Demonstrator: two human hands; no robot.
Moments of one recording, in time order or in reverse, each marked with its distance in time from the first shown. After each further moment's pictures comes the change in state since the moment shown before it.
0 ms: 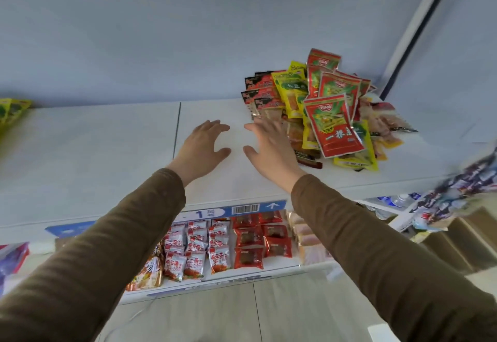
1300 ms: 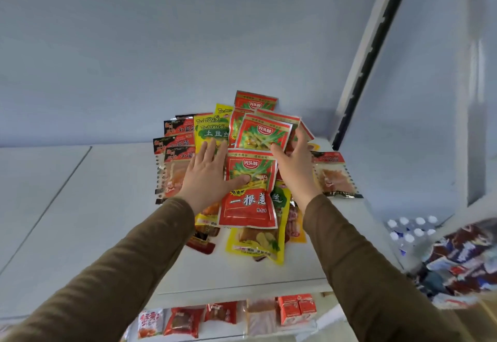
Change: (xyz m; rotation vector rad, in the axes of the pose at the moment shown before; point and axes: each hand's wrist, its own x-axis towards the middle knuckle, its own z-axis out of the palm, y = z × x) left_hand 0.180 0.198 0.127 0.167 -0.010 -0.166; right_hand 0.087 0.305 -0.080 0.821 0.176 0.434
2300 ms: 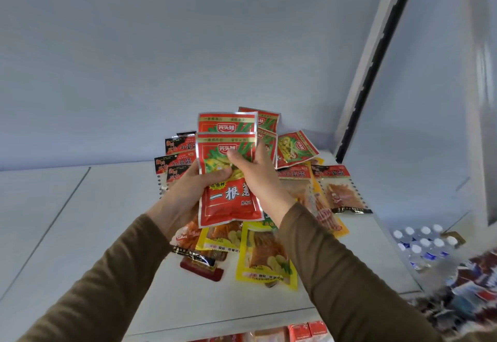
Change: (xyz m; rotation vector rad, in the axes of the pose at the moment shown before) left_hand -0.006 -0.014 -0.052 -1.489 -0.279 -0.248; right_hand -0.013 -0.060 0.068 0.269 -0.275 0.045
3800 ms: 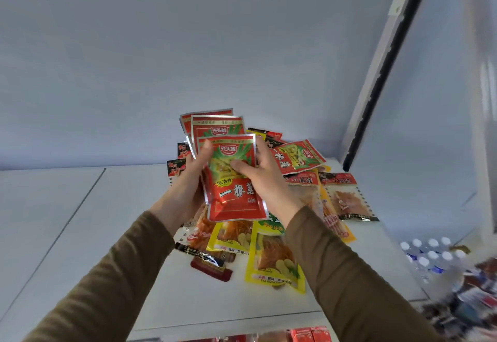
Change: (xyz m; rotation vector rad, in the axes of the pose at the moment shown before) left_hand -0.004 0.012 -0.012 -0.040 0.074 0.153; right_hand -0.006 -0.010 0.002 0.065 -0.106 -0.080
